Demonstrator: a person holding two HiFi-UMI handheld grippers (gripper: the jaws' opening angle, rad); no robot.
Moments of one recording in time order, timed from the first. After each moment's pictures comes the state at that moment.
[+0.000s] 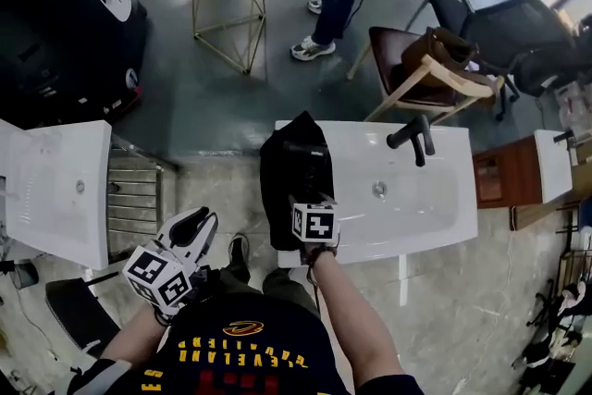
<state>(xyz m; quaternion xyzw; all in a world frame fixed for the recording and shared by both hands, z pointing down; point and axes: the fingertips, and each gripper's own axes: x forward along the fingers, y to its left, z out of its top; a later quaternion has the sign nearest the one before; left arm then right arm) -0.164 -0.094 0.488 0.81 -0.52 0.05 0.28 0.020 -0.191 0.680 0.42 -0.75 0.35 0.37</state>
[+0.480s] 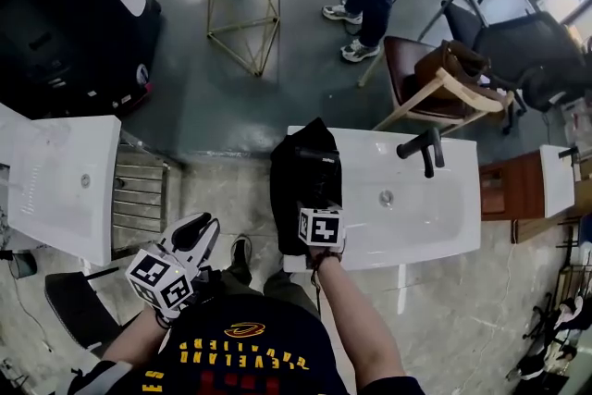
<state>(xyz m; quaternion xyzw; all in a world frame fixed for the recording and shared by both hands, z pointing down) -0.179 -0.081 0.499 0.79 -0.53 0.06 0.29 0.018 -0.191 0.689 0.42 -0.75 0.34 0.39</state>
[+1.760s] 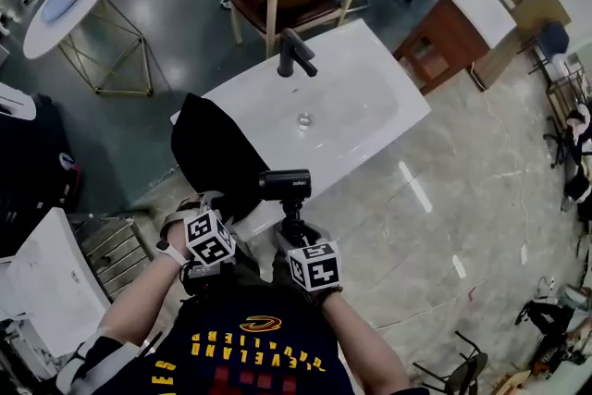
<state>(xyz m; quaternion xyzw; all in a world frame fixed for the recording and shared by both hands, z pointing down) 0.014 -0.079 0.674 0.81 -0.06 0.58 -0.03 0.139 0.006 0.643 0.51 -0.69 0.43 0.26</state>
